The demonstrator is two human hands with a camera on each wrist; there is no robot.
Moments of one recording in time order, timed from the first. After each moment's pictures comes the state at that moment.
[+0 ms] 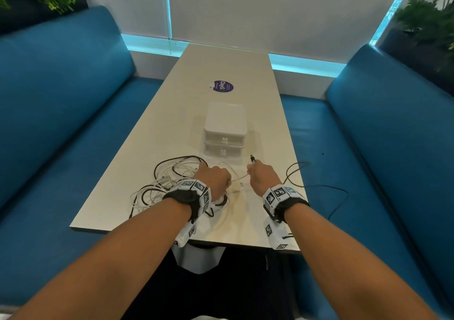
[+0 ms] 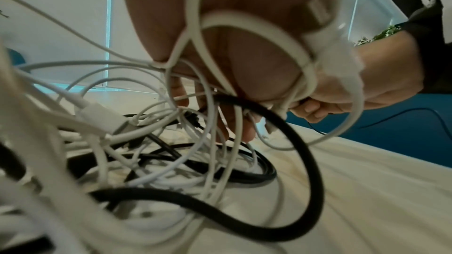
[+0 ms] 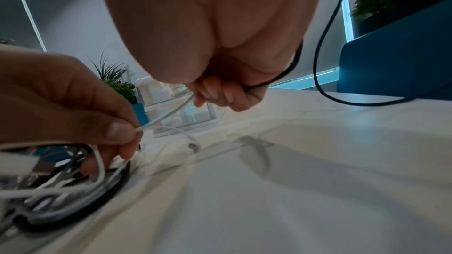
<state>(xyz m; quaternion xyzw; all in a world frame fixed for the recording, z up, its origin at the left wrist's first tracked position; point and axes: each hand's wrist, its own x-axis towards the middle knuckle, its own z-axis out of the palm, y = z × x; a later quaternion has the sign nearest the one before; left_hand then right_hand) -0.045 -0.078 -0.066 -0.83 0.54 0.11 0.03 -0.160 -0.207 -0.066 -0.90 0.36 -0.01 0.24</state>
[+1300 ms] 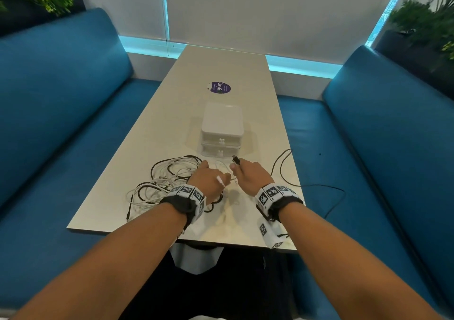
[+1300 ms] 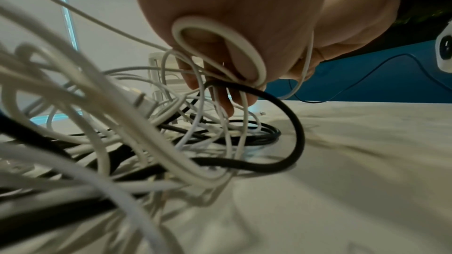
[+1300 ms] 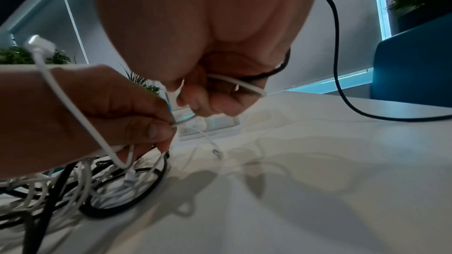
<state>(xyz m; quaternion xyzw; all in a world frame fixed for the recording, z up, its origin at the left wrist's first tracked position) -0.050 -0.071 -0.068 -0.79 0.60 0.00 0.11 -0.156 -0.193 -0.056 -0.93 0.28 -0.01 0.23</state>
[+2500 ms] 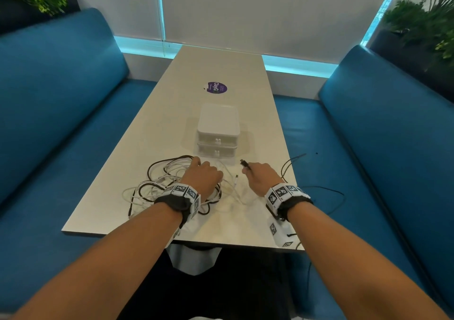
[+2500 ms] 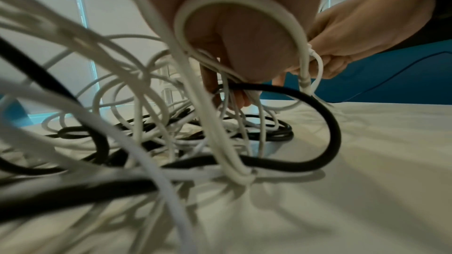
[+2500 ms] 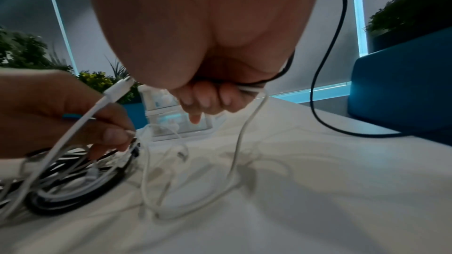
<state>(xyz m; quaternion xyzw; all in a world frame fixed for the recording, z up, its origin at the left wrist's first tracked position) -0.041 -0.070 -0.070 -0.80 0.58 -0.04 0.12 -0.176 -0.220 -0.061 -0.93 0.31 0.02 0.19</state>
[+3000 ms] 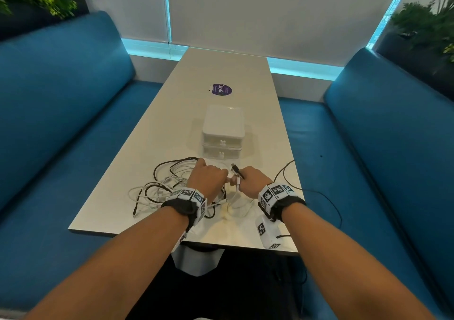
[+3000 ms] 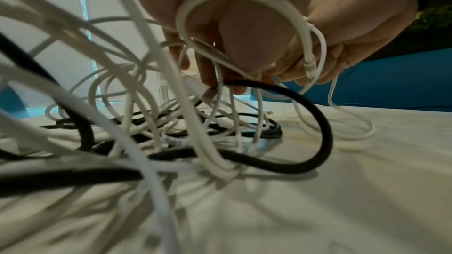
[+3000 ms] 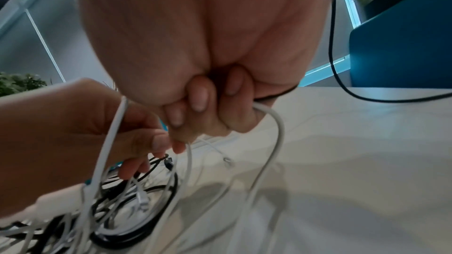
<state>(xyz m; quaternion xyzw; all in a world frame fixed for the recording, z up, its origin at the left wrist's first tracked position) -0.051 -0.069 -0.065 -0.83 0.55 -0.07 0.07 -0.154 -0.194 -0.055 -0.90 0.29 0.07 0.30</state>
